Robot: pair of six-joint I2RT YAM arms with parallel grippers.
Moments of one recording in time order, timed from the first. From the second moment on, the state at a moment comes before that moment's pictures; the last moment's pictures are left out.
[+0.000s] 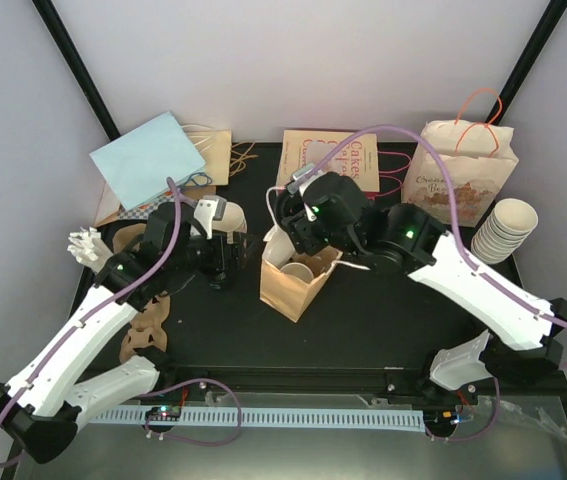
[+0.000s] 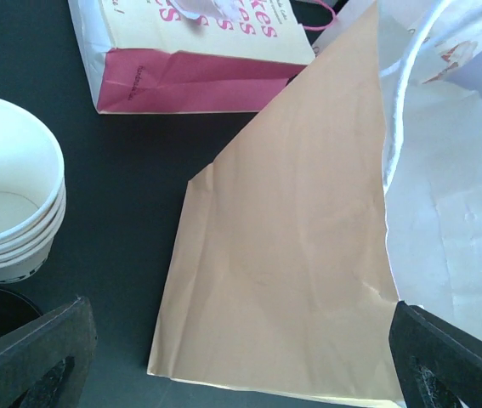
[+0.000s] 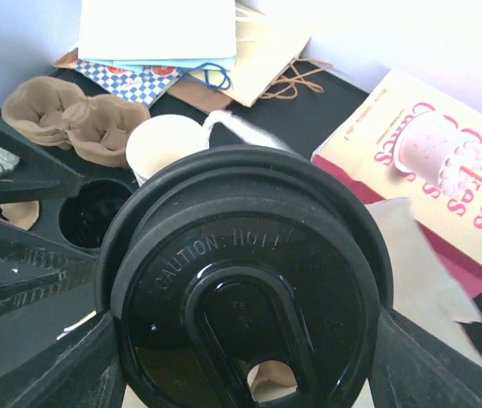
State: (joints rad) left arm -0.55 0.93 1.01 -0.66 0.21 -0.47; right arm 1.06 1.43 1.73 -1.01 0.36 0.22
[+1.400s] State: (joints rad) left arm -0.55 0.86 1.01 -0.71 0.30 -0.39; right arm 0.99 0.91 1.12 -1.27 0.38 0.79
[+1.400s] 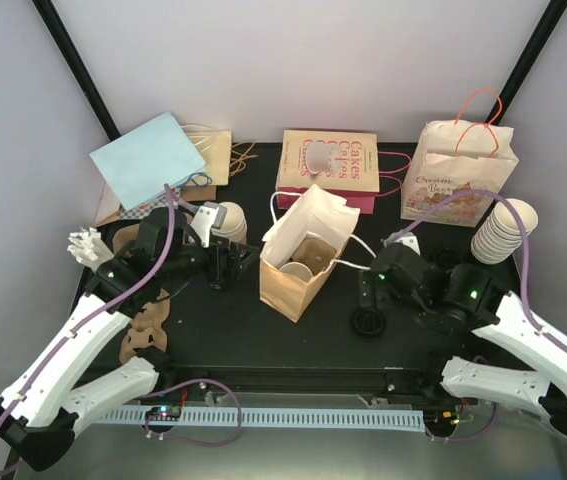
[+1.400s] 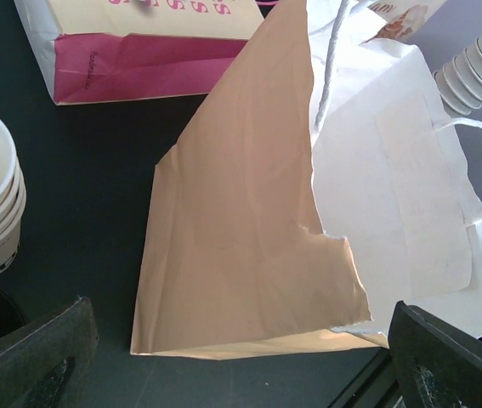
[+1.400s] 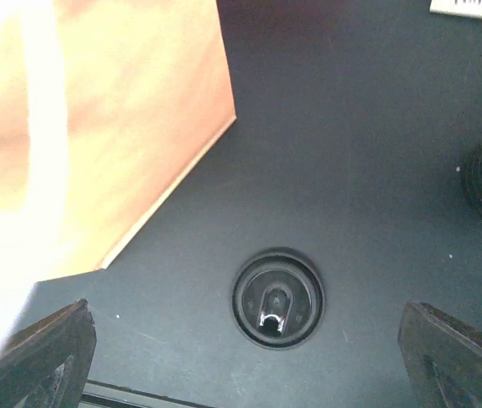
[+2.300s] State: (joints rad) left arm -0.65 1.05 1.20 -0.73 0.31 -0.30; right arm 0.94 1.42 1.74 -1.32 0.25 0.33
